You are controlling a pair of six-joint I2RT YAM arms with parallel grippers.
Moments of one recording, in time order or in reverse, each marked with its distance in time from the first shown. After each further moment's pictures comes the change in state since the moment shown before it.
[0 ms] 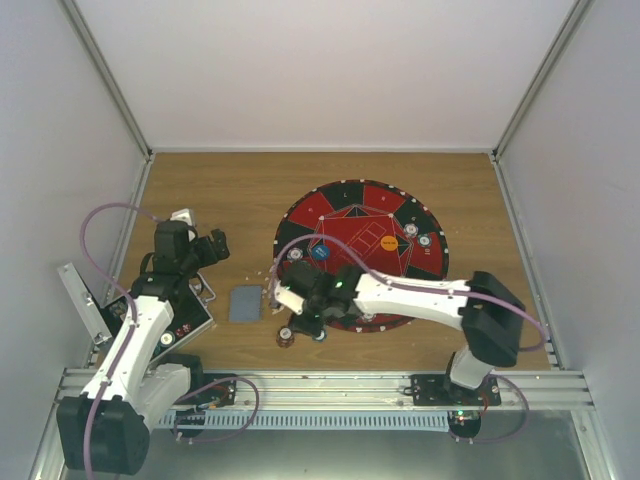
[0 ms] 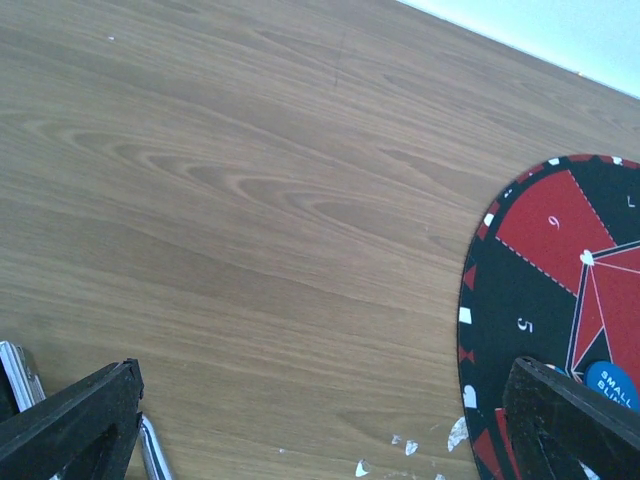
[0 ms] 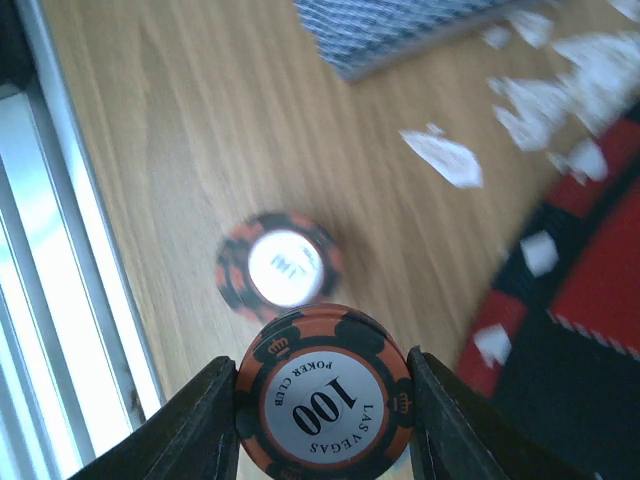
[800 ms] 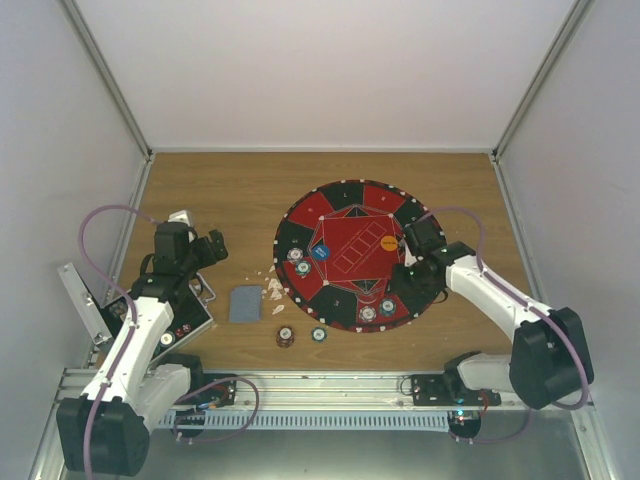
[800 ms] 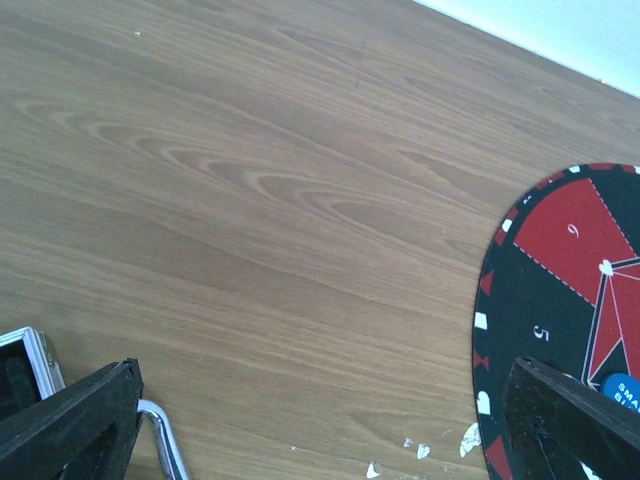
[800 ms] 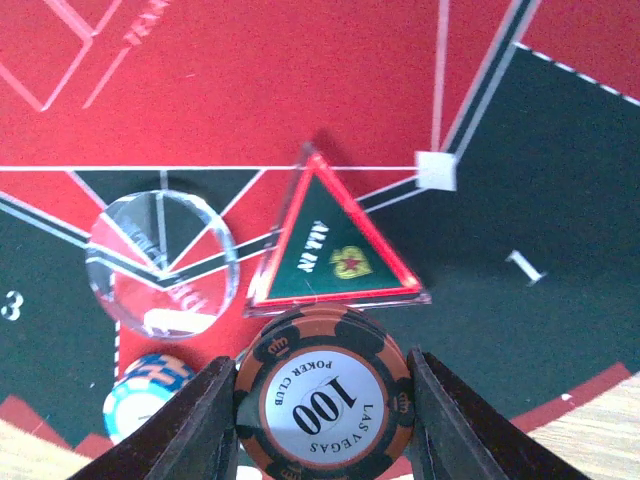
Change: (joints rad) left arm 0.000 -0.010 -0.007 -0.010 -0.031 -0.026; right arm -0.769 -0.425 -0.406 -0.125 0.018 0.449
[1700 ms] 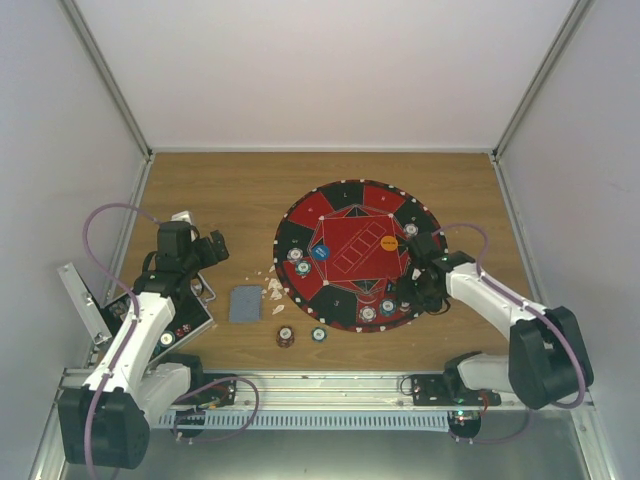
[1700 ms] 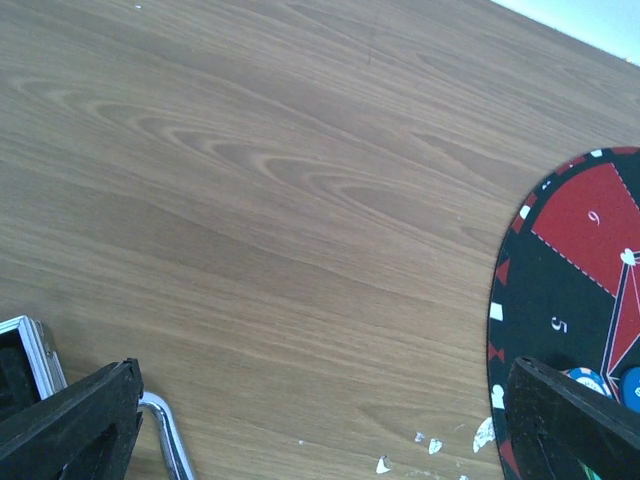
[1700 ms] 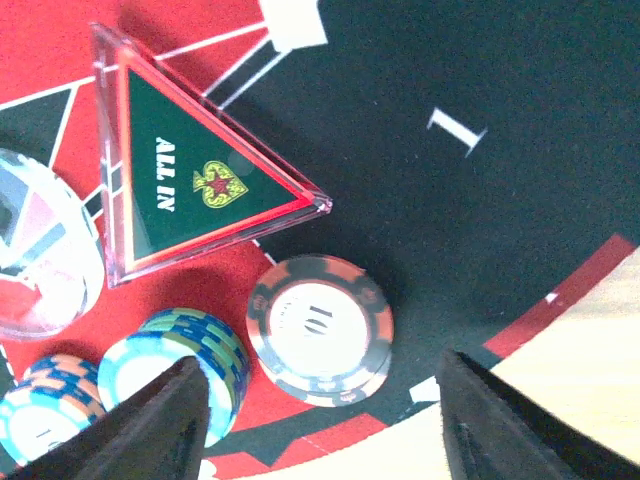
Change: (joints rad) left arm 0.000 0.041 0.000 0.000 -0.009 0.000; right arm -0.051 0.014 -0.106 -0.019 0.010 0.185
